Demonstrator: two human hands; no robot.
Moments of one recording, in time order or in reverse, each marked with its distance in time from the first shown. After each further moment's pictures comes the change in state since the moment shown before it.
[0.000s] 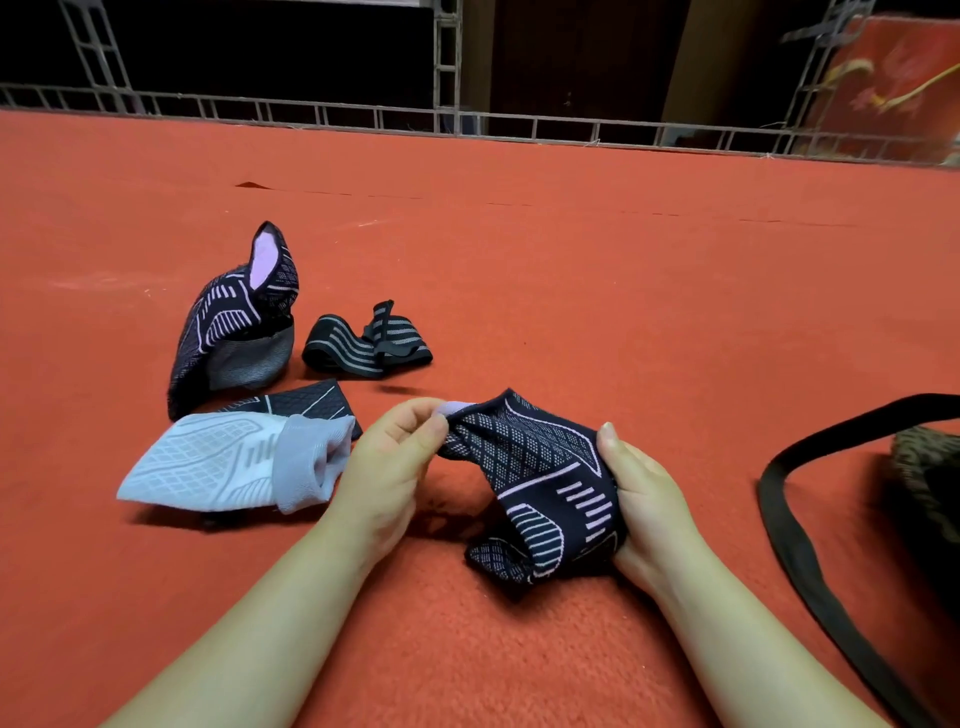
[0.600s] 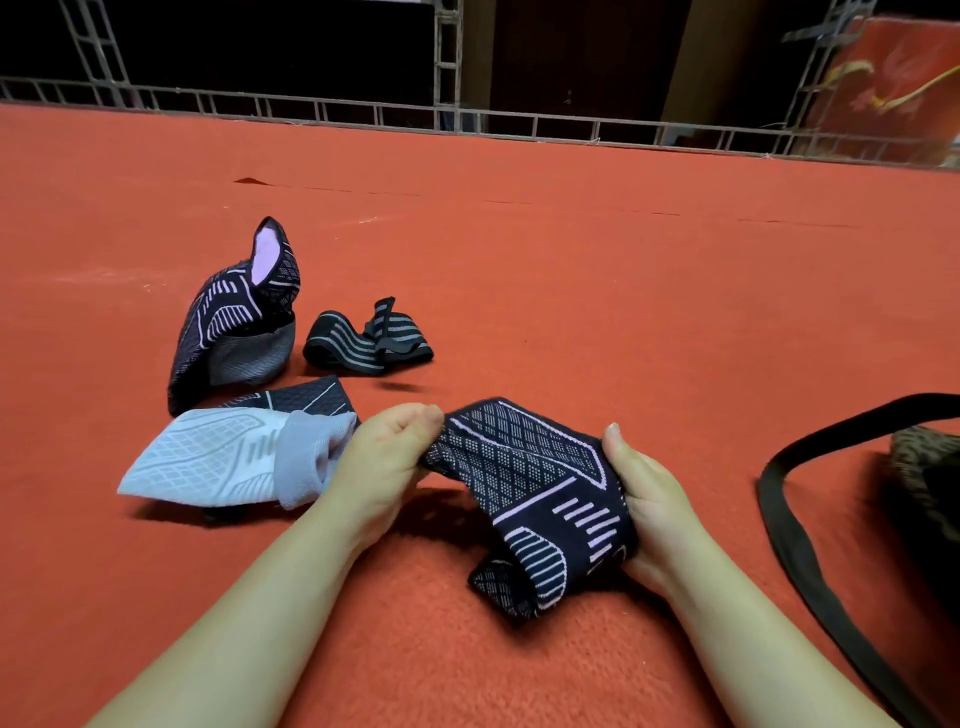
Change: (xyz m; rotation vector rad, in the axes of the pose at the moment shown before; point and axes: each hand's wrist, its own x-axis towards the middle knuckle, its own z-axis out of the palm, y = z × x) left_hand 0.001 0.010 -0.002 0.144 0.088 -0.141; right_hand -0.006 -0.004 -0.004 -0.016 -0.166 0.065
